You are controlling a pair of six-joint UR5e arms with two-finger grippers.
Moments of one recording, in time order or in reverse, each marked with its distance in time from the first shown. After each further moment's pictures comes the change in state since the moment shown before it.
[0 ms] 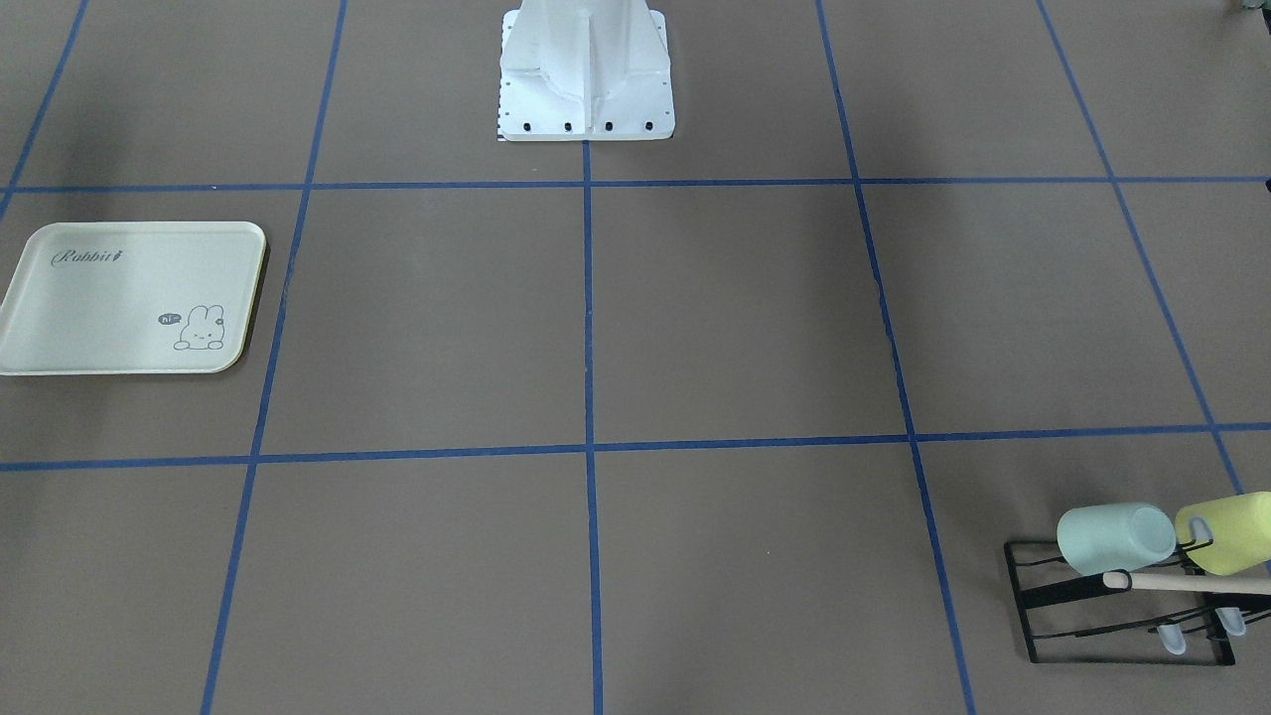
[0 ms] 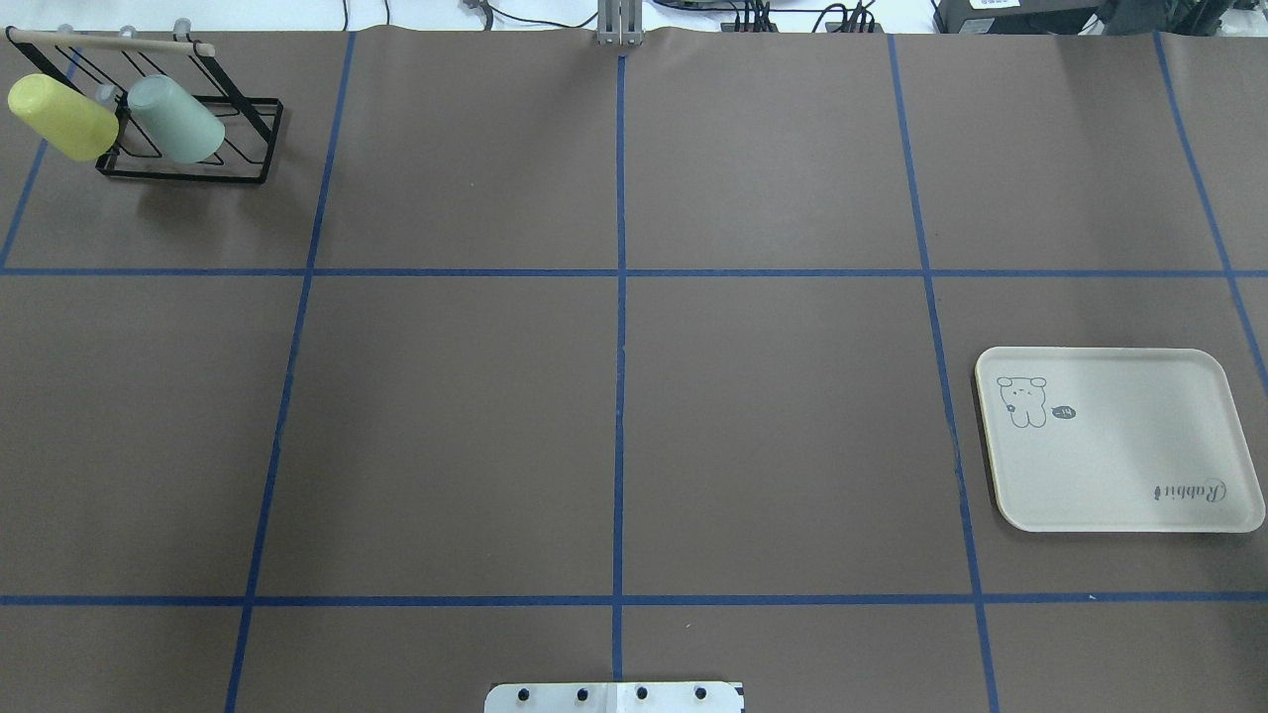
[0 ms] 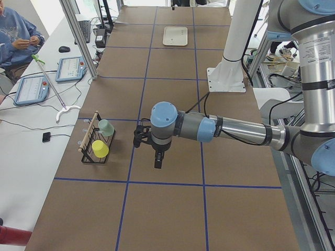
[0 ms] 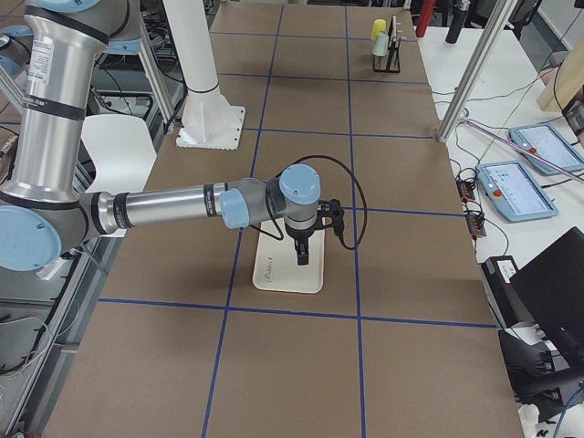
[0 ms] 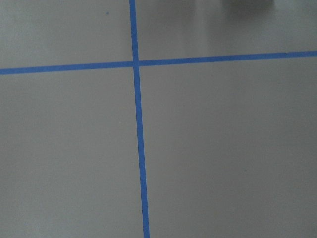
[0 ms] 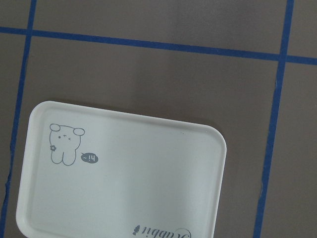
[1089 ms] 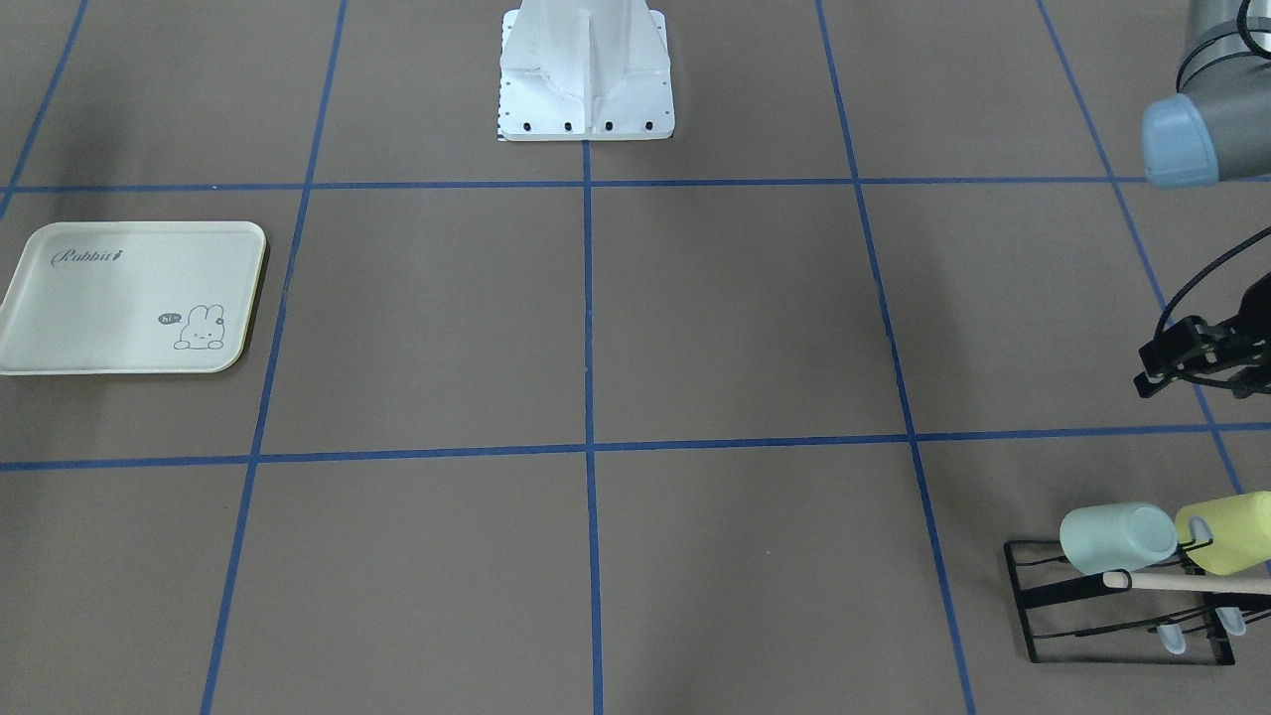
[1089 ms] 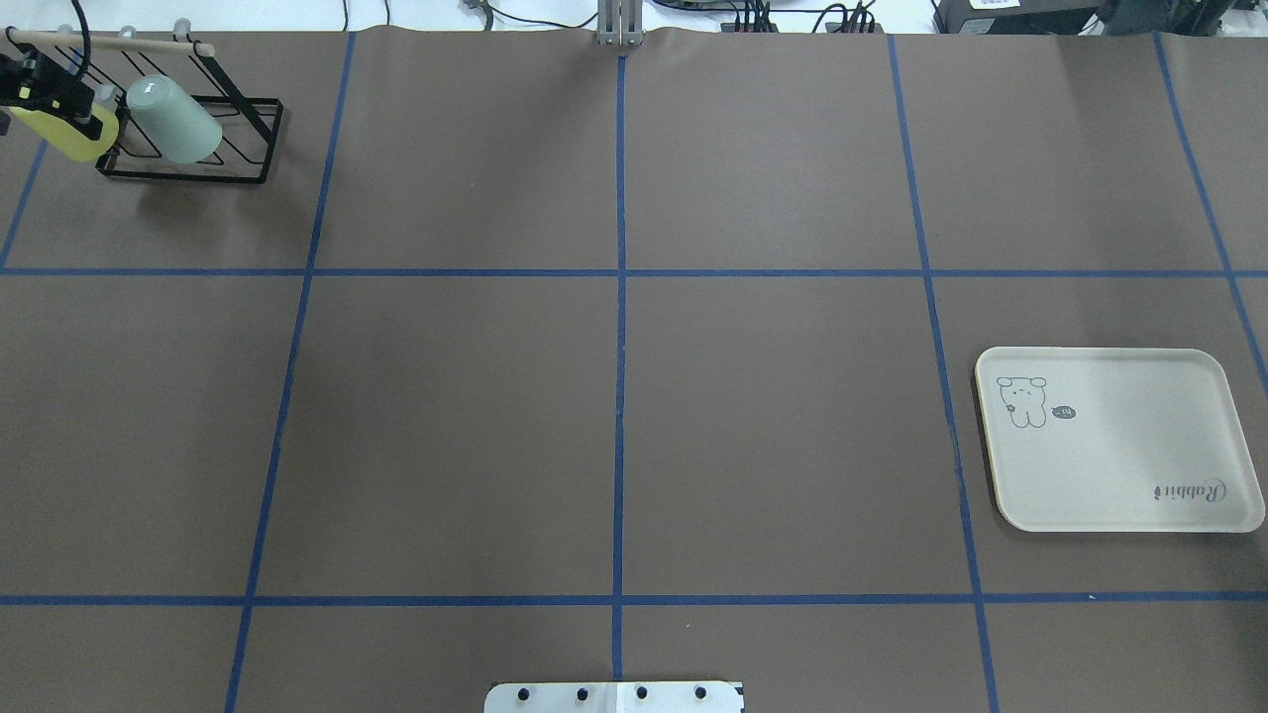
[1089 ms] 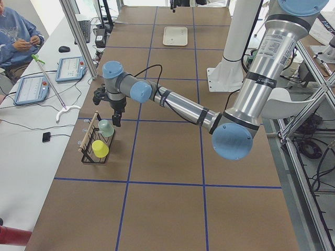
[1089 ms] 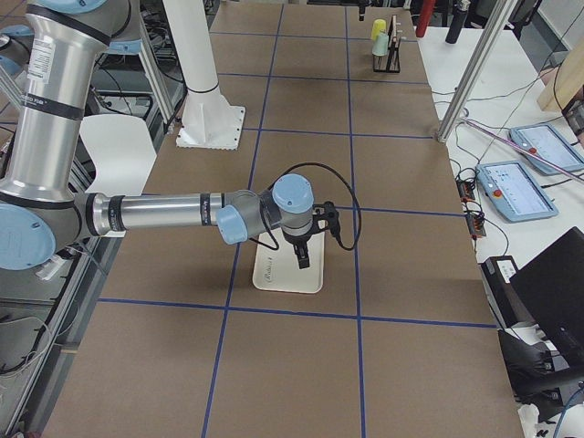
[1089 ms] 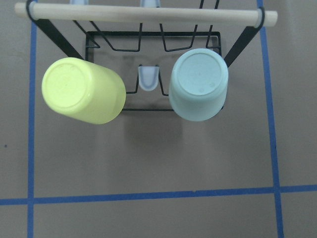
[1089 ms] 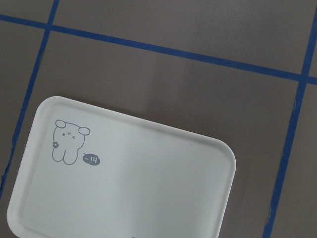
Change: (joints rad) left arm 0.252 -0.527 0.309 0.022 0.126 -0.350; right arm -0.041 -0.029 -0.044 0.163 -0.001 0.007
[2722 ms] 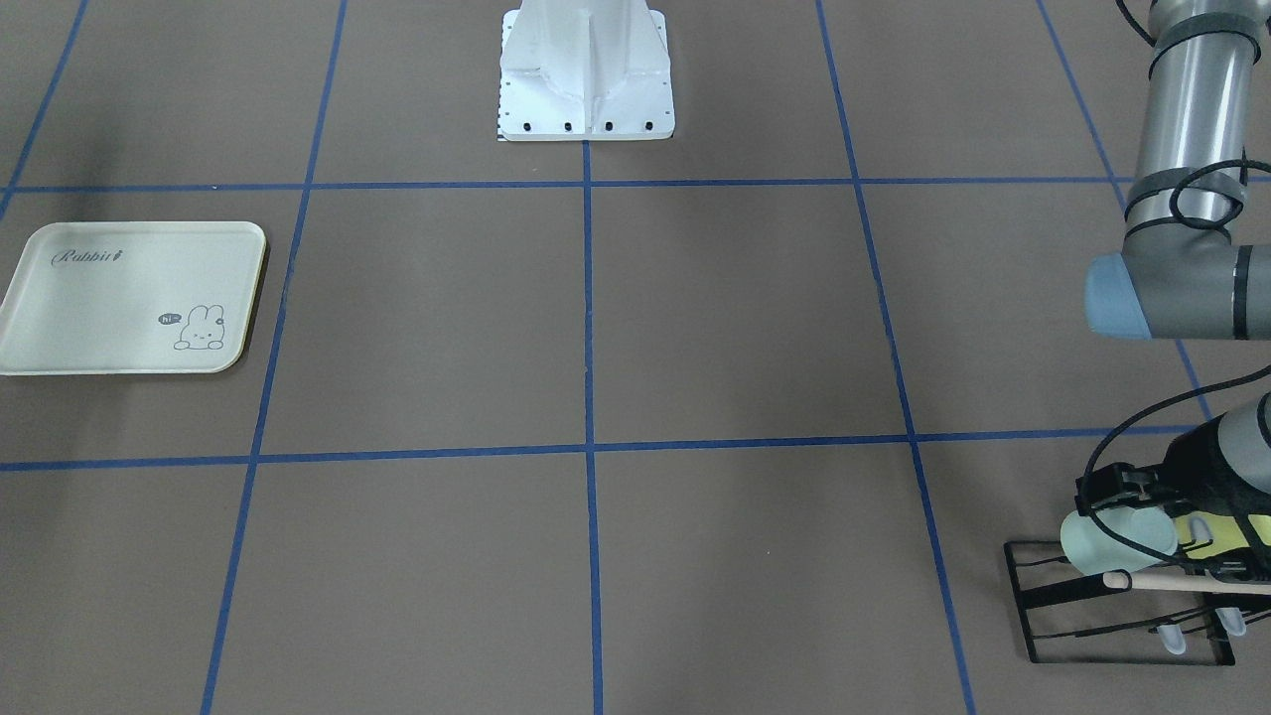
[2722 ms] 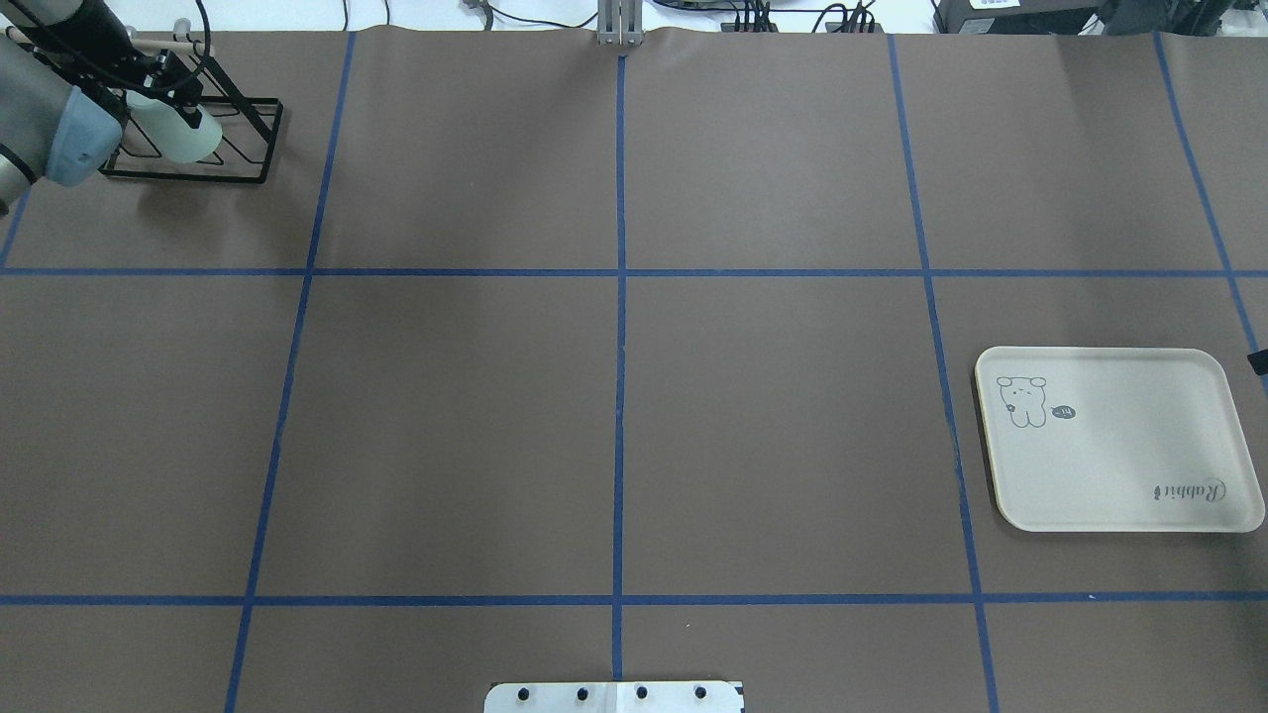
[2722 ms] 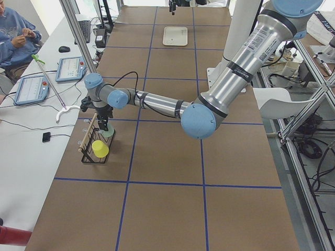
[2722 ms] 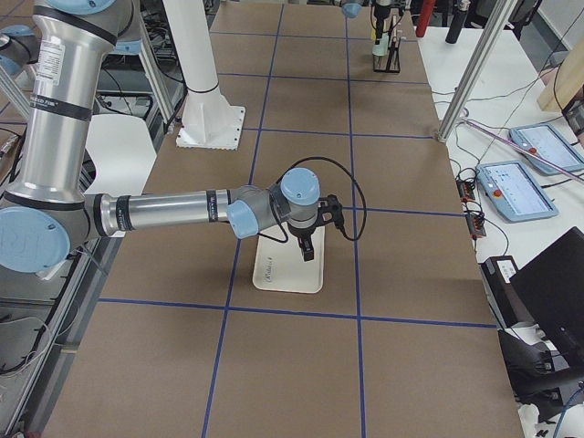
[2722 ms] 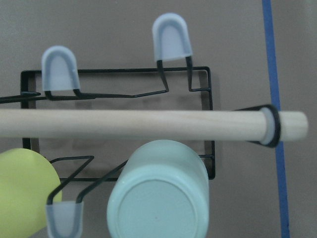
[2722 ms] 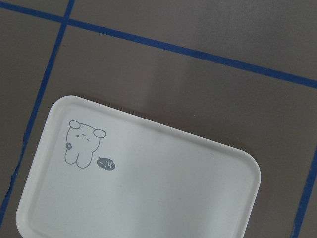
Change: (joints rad) left arm 0.064 -0.223 0.454 -0.203 0.011 0.003; right arm -0.050 0.031 -0.003 0.002 -0.012 0.023
